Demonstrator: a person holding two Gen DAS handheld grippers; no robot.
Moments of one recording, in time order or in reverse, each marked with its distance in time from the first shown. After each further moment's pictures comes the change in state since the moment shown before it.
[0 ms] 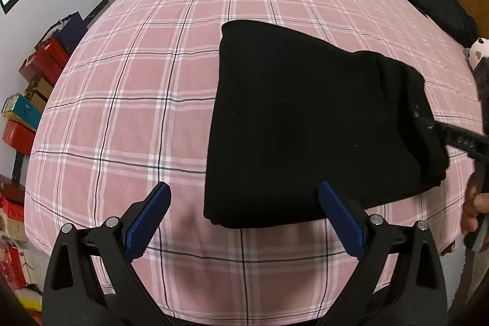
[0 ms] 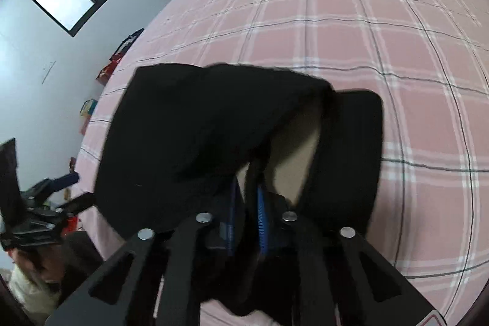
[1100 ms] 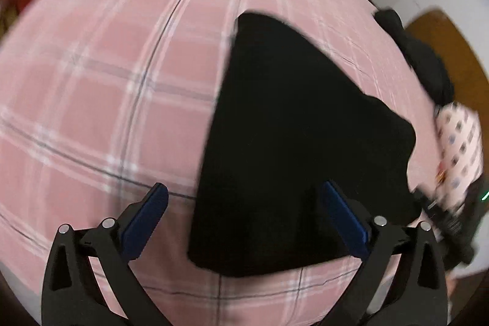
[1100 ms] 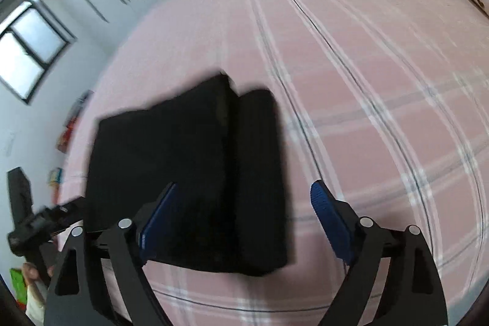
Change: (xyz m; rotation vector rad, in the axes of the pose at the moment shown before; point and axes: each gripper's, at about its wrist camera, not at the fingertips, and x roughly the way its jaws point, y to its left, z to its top) left arm 0.059 0.054 0.017 -0.296 0.067 -0.345; right arm -0.016 -0.048 -0.048 0.330 -0.086 -0.275
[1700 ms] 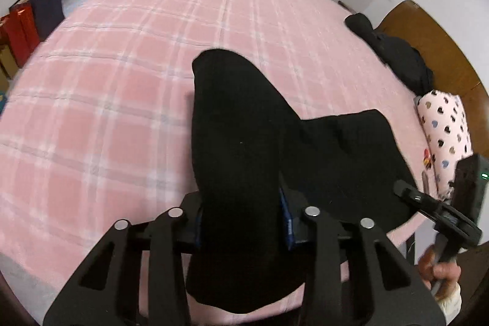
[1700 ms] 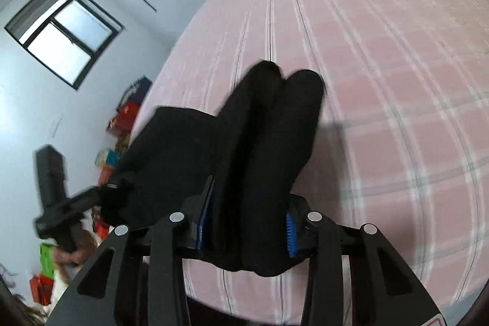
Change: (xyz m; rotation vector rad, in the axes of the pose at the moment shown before) left arm -0.103 -0.007 -0.014 0.172 -0.089 0.026; right arm -0.024 0.068 -0.034 -0.083 0.055 0.227
